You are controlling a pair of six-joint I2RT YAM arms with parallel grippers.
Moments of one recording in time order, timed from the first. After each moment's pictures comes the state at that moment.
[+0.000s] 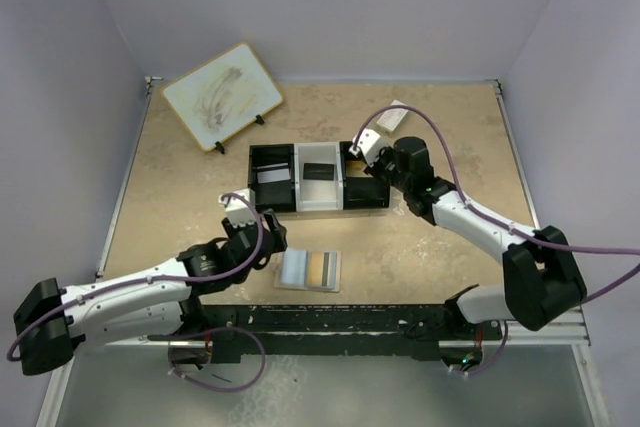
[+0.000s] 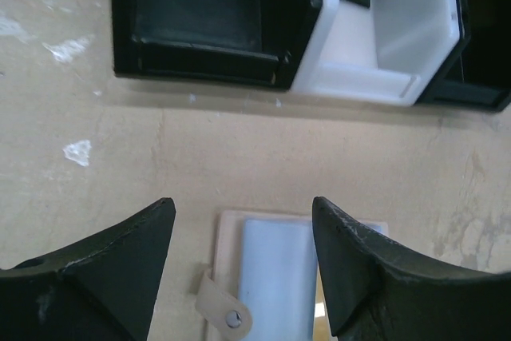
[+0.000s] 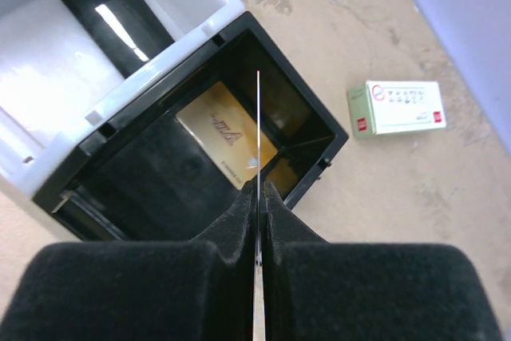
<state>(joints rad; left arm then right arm) -1.08 0.89 0.45 -0.30 -0.71 -0.96 0.48 1.36 0.78 0.12 -0.04 -0.52</state>
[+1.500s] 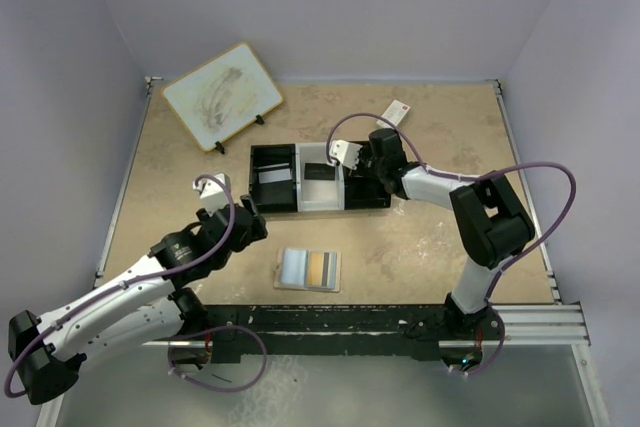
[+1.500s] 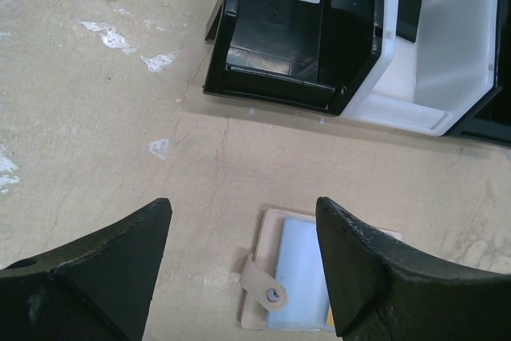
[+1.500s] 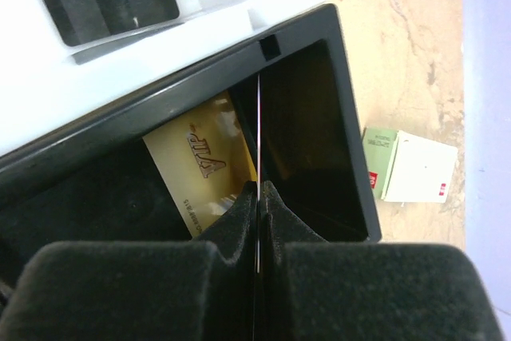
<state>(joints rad) -0.85 0.76 0.61 -0.63 -0.60 -0.94 0.46 1.76 0.98 0.13 -0.04 -0.94</state>
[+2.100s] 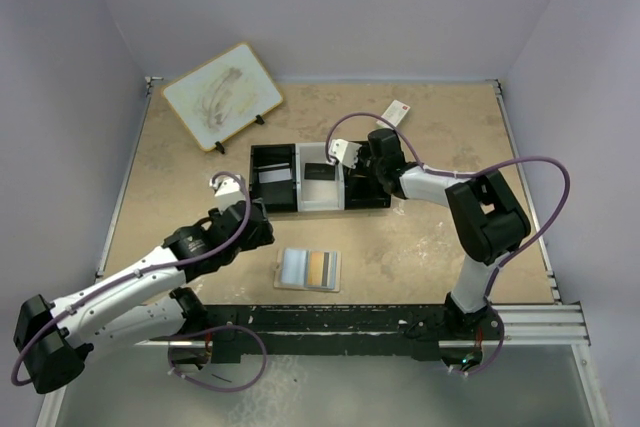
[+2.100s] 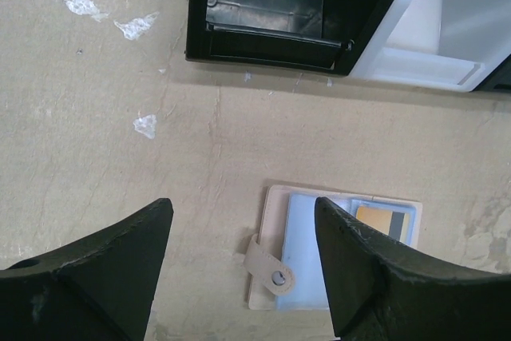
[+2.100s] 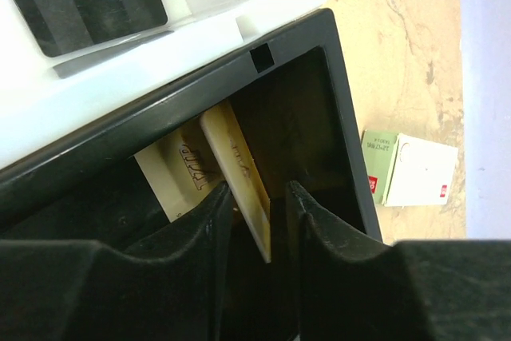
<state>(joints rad) -0.85 0.85 0.63 -0.62 -0.51 -0.90 0.46 1.81 0.99 0.17 -0.03 -0.94</state>
